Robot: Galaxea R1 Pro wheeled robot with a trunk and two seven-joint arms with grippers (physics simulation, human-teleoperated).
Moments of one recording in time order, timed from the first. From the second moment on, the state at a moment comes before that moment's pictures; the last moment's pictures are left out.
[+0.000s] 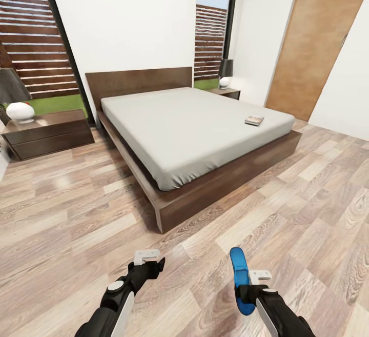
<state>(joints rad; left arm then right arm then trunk) -0.26 -0.12 -0.08 -1.10 0.11 0.33 -0.03 -0.44 -0.02 0.00 -0.57 0.00 0.32 -0.01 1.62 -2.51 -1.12</state>
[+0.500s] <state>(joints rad) -0.26 -0.12 -0.08 -1.10 0.11 0.33 -0.03 -0.44 -0.02 0.00 -0.57 0.00 0.32 -0.01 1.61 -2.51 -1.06</state>
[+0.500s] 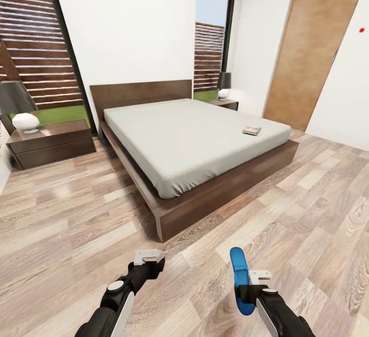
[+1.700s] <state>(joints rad) -0.26 0.02 0.00 -0.74 0.11 0.07 -0.23 -0.44 -0.13 -0.01 -0.21 -0.24 0.26 0.41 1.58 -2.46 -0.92</state>
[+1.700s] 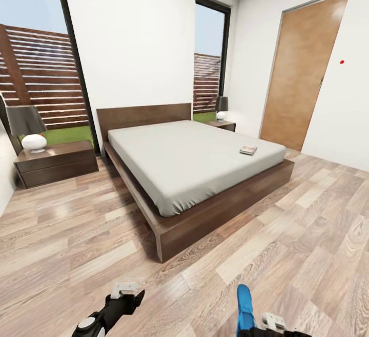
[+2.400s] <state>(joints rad) -0.26 0.10 0.08 -0.53 0.11 -0.09 -0.43 -0.44 -0.27 -0.01 -0.05 -0.25 0.04 0.48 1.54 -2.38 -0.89</state>
